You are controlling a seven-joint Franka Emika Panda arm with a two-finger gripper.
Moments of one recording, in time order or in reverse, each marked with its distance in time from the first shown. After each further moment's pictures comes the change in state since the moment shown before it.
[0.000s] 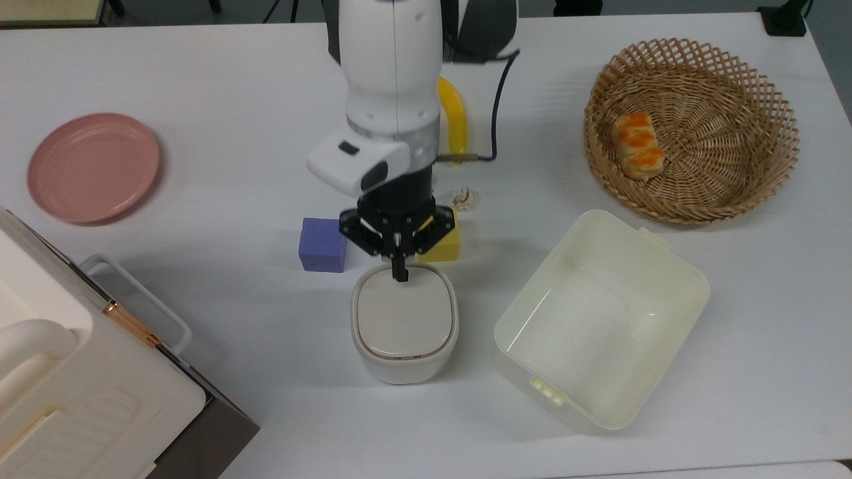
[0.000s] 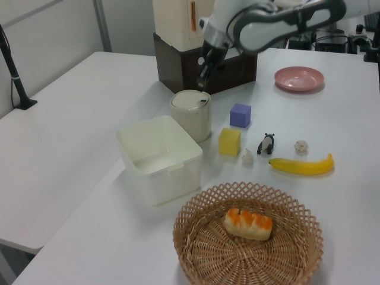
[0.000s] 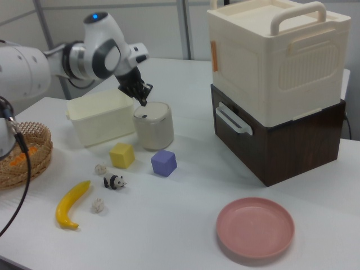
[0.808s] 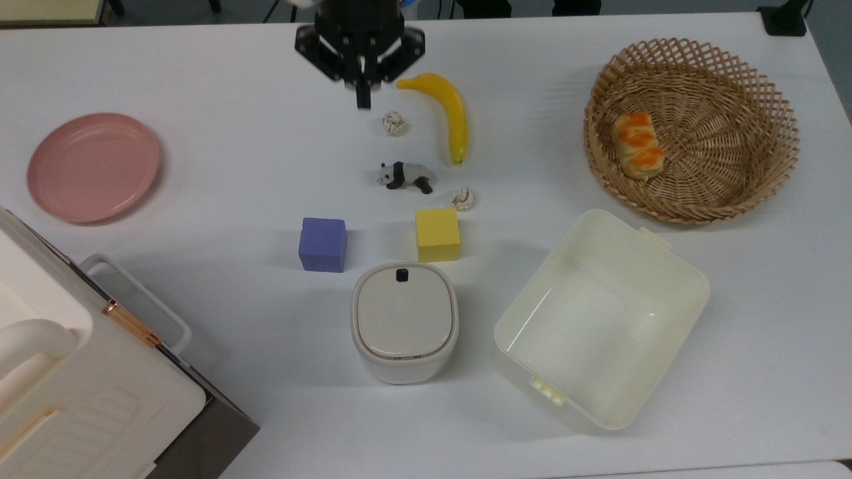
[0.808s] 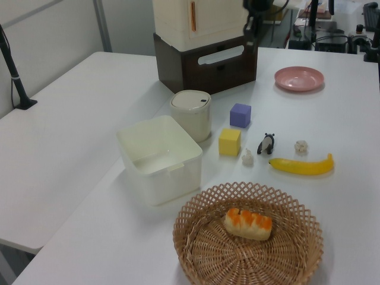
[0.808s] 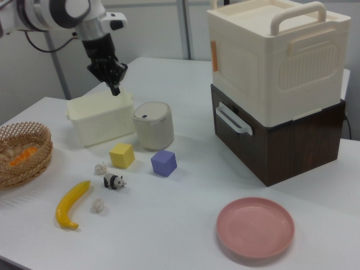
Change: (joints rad) arm -0.024 -0.308 -0.005 -0.034 0.000 -0.544 0.000
